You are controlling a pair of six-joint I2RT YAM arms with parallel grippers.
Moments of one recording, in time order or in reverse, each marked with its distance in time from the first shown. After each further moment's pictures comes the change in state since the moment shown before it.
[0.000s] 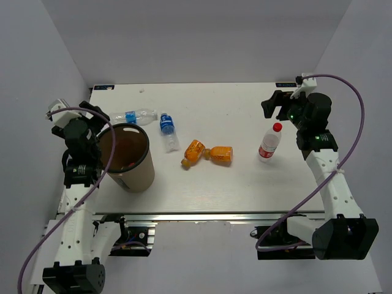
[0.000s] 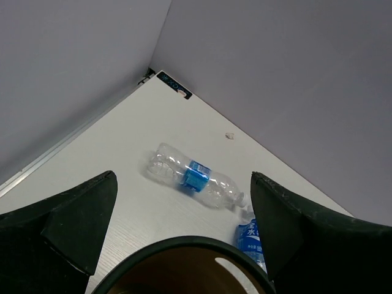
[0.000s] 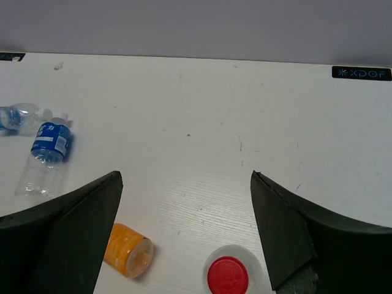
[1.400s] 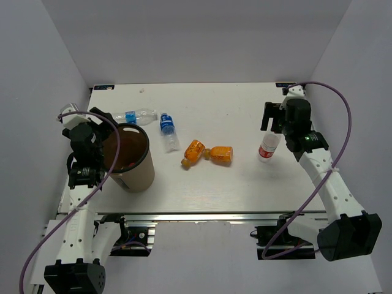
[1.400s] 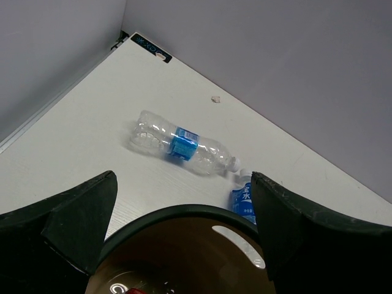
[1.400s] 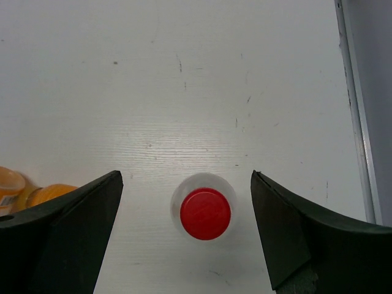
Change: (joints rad) left arm -0.001 0.000 -0.087 0.030 0.139 -0.005; right arm 0.157 0.006 0.003 -0.283 0.409 -0.022
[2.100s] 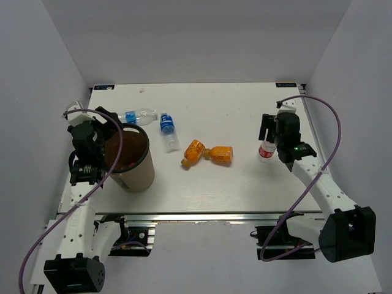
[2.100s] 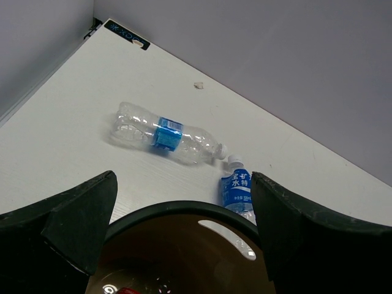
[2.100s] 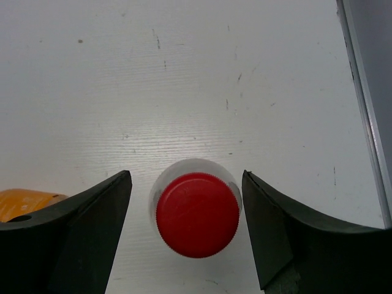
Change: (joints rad) left arm 0.000 0.032 -0.014 0.036 0.093 0.011; right arm 0.039 0.002 -0.237 0.197 0.127 0.016
